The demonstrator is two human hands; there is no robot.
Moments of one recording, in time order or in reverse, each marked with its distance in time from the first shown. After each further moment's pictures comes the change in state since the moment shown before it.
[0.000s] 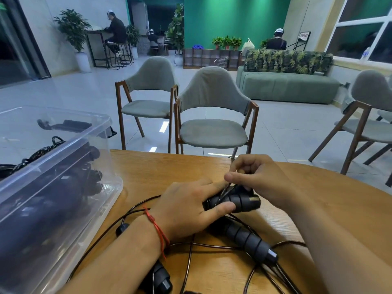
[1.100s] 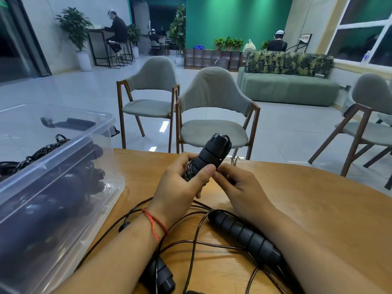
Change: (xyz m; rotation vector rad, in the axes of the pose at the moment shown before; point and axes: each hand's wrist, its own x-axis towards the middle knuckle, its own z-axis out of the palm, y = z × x) left_hand 0.006 -0.015 -0.001 -0.896 0.392 -0.218; right_hand 0.010 0.043 0.050 -0.345 0.158 -0.181
